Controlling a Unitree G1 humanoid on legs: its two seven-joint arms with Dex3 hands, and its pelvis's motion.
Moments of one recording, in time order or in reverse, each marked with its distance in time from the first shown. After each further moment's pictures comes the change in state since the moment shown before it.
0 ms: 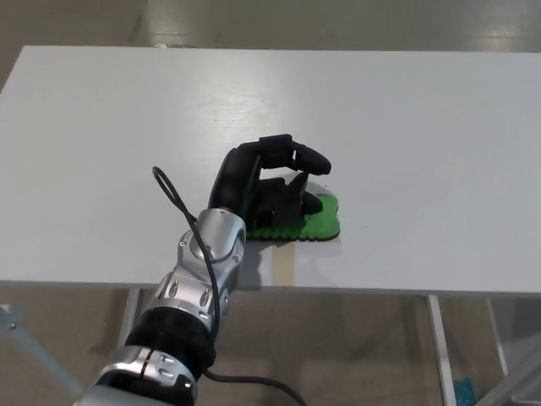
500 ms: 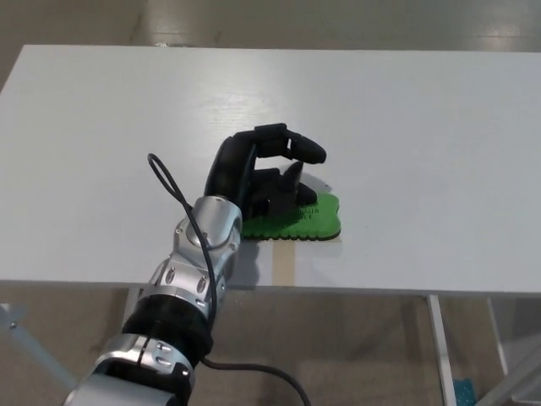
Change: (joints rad) left_arm -0.039 0.012 0.015 0.006 -0.005 0.038 0.007; right_arm 0.001 0.005 -0.003 -0.002 0.003 0.003 0.003
